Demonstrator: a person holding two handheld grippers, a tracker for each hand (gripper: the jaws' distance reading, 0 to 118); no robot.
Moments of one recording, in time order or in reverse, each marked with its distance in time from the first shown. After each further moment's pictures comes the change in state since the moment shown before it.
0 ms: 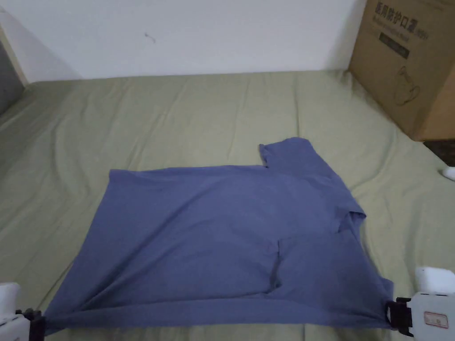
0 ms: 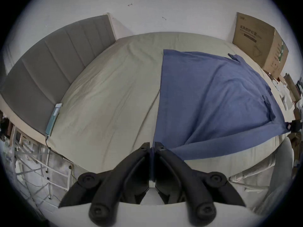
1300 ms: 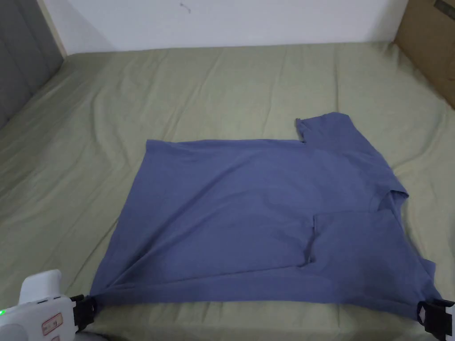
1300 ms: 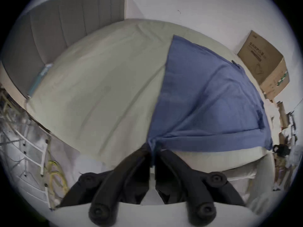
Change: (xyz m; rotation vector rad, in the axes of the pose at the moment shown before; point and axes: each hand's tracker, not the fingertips) left arm -0.020 -0.035 -0.022 -0.097 -0.169 0.252; right arm -0.026 -0.028 0.020 0.024 0.026 0.004
